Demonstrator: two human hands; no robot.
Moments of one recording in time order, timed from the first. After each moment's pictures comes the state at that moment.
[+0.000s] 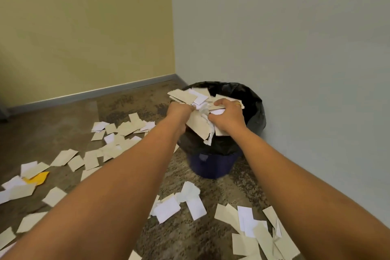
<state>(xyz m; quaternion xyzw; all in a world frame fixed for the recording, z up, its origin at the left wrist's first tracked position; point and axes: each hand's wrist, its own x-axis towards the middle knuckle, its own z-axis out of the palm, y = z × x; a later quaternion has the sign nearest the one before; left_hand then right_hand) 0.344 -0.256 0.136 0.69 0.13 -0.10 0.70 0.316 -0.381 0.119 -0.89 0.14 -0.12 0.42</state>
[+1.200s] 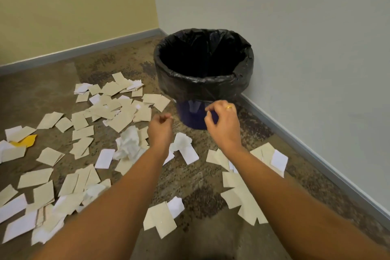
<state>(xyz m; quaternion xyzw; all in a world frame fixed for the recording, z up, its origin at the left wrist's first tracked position) 0.250 -0.224 0.001 0.75 0.16 -0.04 0.64 0.208 -0.366 0.003 -0.91 0.07 -0.26 0.33</state>
